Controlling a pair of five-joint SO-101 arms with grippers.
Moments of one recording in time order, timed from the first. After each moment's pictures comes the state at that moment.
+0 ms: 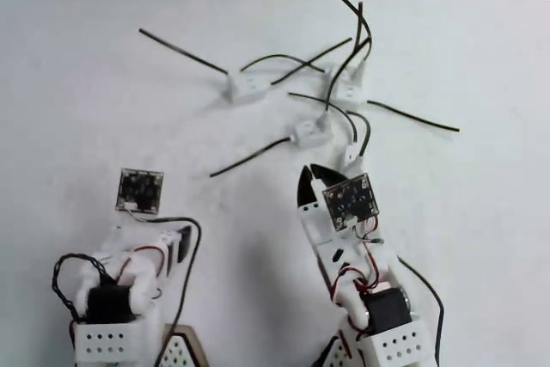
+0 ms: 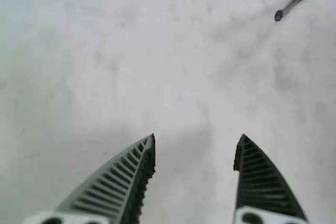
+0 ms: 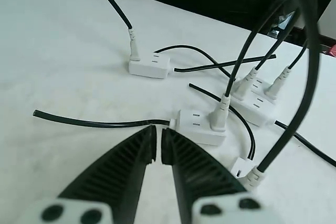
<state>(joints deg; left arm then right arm) -7.7 -103.6 97.2 69.9 -7.3 -20.5 -102.3 96.4 34.0 10.3</state>
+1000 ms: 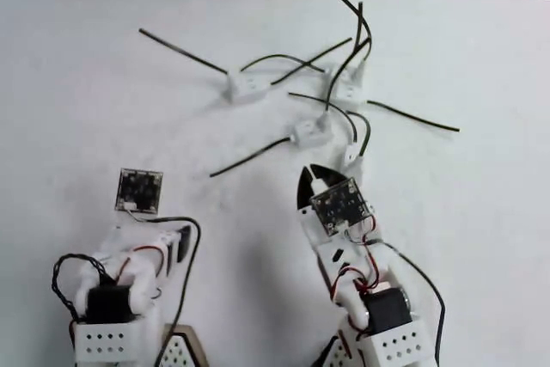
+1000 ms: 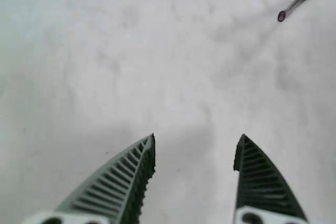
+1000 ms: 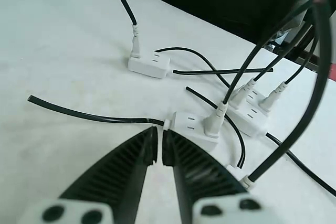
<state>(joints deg) -8.0 -103.6 97.2 69.9 -7.3 -20.5 -102.3 96.4 34.0 17.3</state>
